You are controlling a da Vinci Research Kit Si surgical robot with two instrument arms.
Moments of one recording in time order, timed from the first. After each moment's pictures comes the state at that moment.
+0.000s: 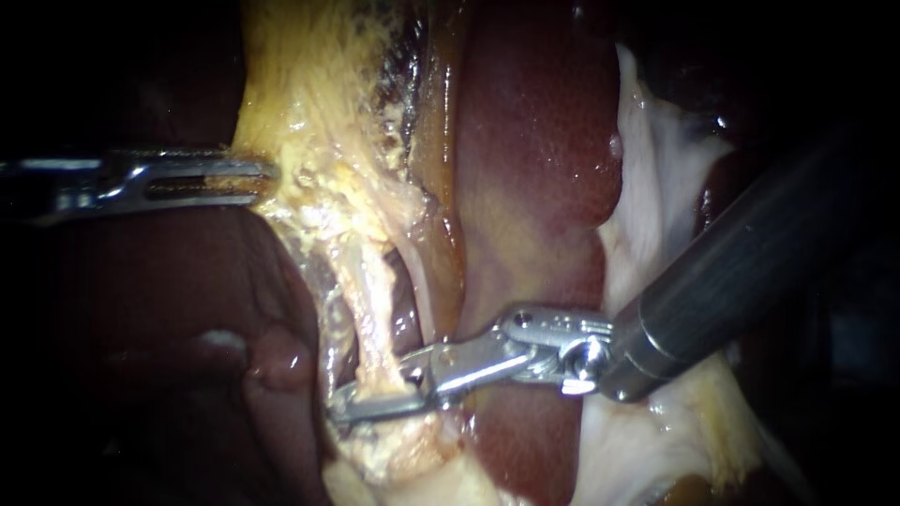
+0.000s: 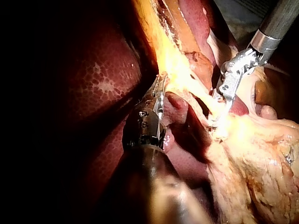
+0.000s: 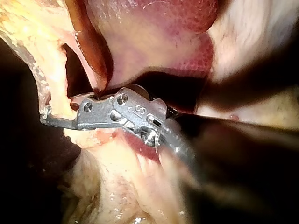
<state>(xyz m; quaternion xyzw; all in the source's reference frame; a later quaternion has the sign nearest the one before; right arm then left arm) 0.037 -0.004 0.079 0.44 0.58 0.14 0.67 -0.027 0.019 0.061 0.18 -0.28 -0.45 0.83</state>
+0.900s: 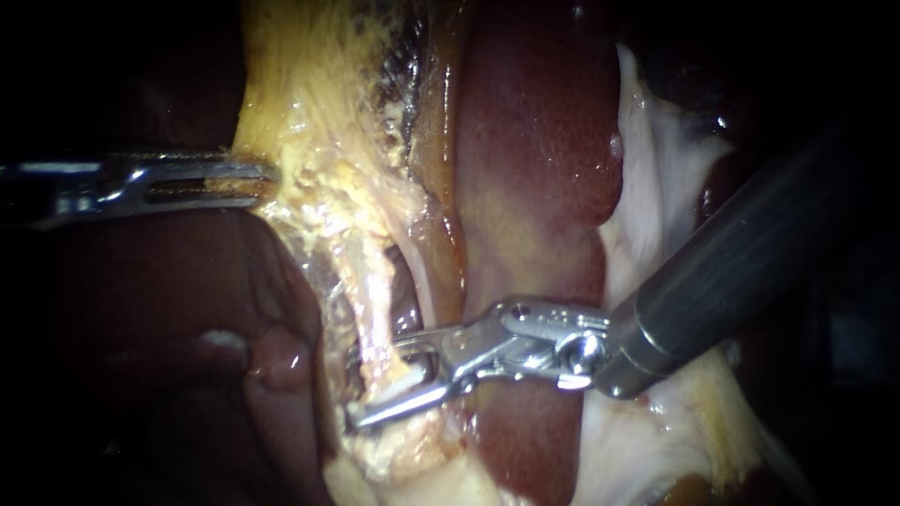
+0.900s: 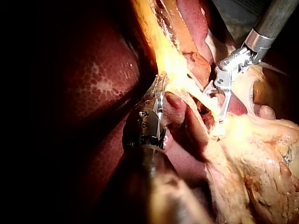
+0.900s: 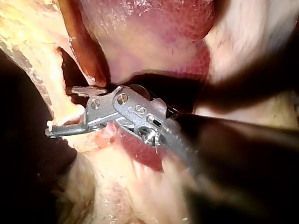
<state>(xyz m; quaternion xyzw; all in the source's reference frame) 0.036 -0.003 0.080 0.39 0.59 0.15 0.69 -0.027 0.018 0.060 0.18 -0.28 -0.45 0.83</state>
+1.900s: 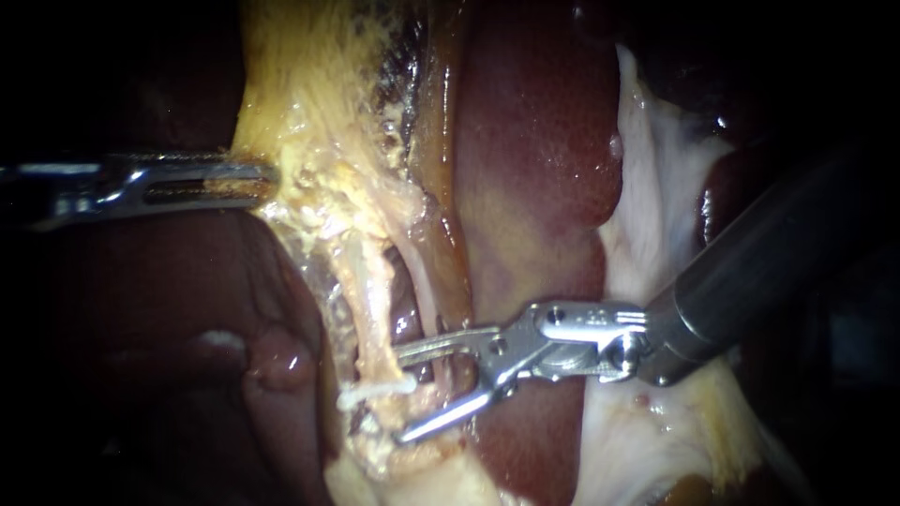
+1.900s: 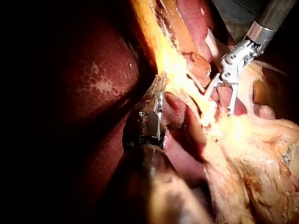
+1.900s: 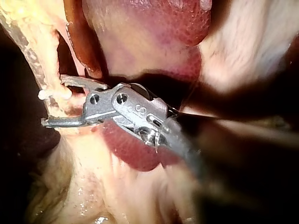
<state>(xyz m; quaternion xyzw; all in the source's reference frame) 0.033 -0.002 0.079 0.36 0.61 0.12 0.70 -0.027 0.018 0.060 0.18 -0.28 -0.45 0.83</state>
